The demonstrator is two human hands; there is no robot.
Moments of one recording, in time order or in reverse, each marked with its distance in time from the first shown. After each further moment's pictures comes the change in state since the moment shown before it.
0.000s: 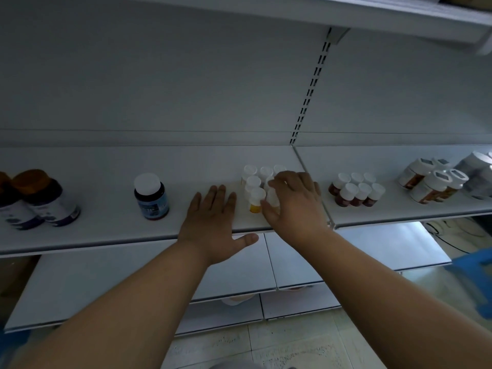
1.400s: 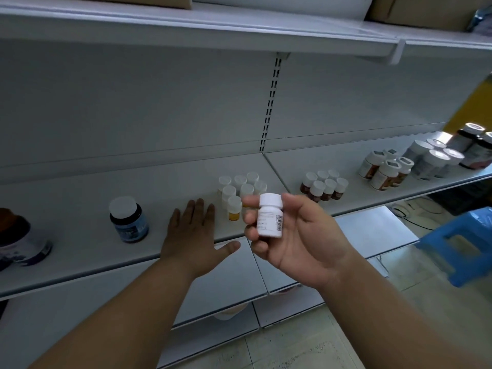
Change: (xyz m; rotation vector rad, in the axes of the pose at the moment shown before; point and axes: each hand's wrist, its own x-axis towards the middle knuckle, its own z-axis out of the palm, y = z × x) left_hand -0.002 0.001 -0.007 0.031 0.007 0.009; right_hand -0.044 -0.035 -0.104 2.178 -0.514 0.714
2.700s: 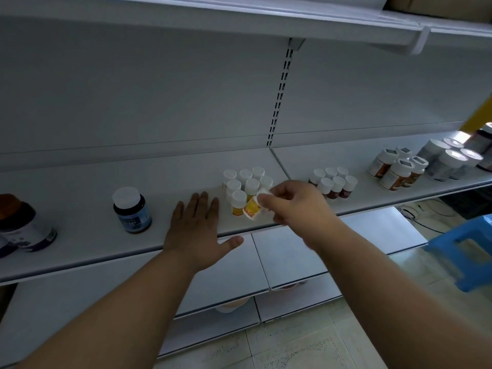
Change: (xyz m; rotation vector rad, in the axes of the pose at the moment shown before) left_hand 0.001 0.001 0.003 0.037 0.010 -0.002; right_hand 0.040 -0.018 -0.029 -1.127 0.568 -0.198
